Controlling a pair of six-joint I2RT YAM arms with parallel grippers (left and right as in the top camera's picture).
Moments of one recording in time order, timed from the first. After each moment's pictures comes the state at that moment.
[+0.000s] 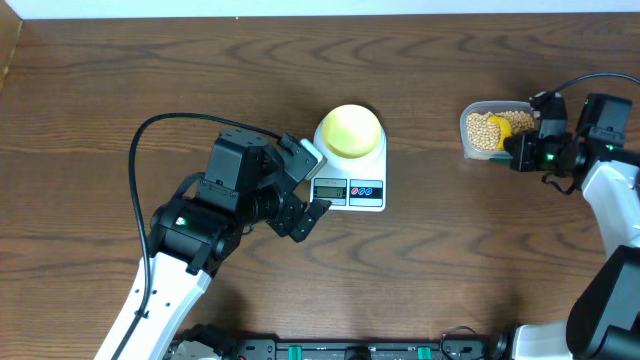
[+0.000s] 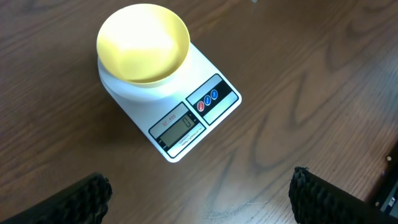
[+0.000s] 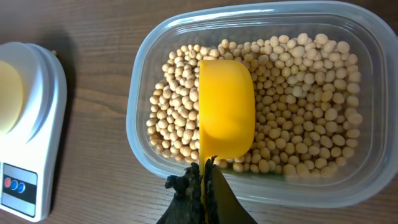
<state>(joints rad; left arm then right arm) -0.41 1.11 1.05 -0.81 0.34 0.26 -0.30 1.61 1.04 -0.48 -0.50 -0.20</state>
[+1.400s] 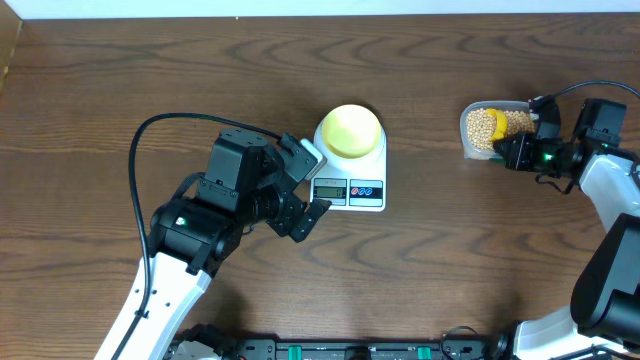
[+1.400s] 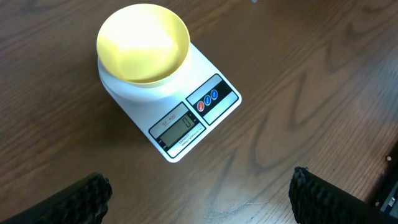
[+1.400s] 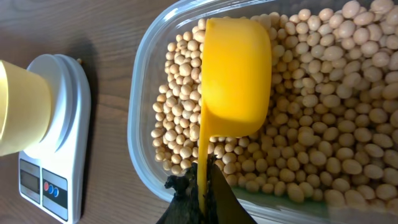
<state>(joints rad) -0.41 1.11 1.05 -0.81 0.34 0.26 -0.32 1.73 1.03 -0.42 -0.65 -0.13</state>
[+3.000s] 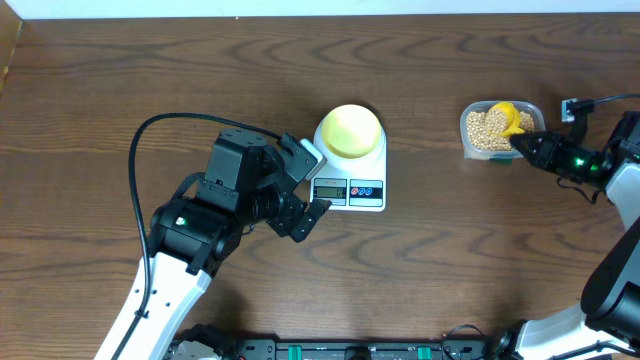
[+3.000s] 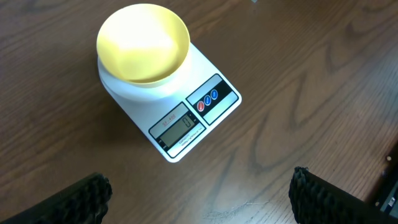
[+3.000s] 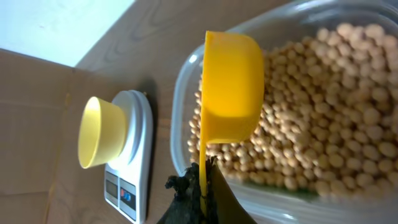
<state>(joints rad) -0.41 1.11 1.05 -0.81 0.34 0.26 -0.48 1.76 1.03 -0.36 -0.99 -0.03</state>
